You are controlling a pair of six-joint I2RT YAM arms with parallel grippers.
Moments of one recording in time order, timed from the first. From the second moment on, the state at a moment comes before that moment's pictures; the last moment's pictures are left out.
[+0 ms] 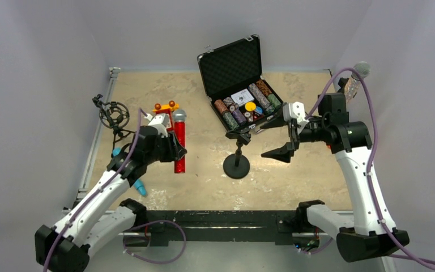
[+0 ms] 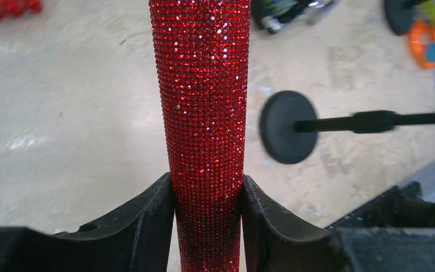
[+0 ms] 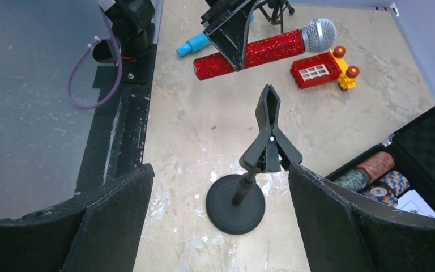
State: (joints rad) left arm -0.45 0.88 0.66 -0.47 0.07 -0.54; right arm 0.14 1.04 1.28 -1.08 -1.27 -0.91
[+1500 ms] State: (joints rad) left arm -0.70 1.12 1.22 0.25 0.43 -0.58; right arm 0.54 1.39 1.59 -0.34 -1.15 0.35
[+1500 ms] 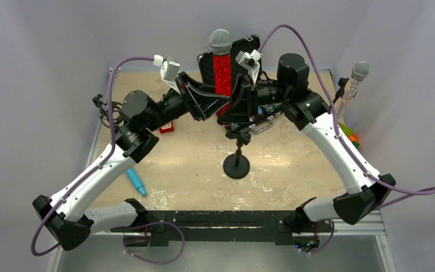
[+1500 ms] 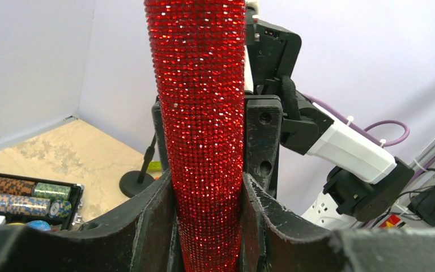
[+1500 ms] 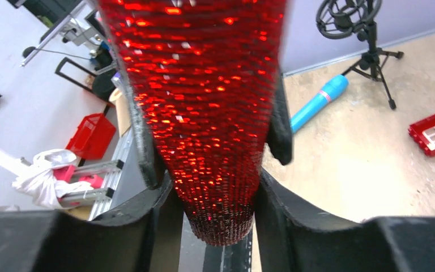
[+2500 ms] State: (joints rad) left arm -0.63 1.12 1.40 0.13 0.56 -0.64; right arm 0.54 1.35 1.52 -0.61 -1.20 -0.09
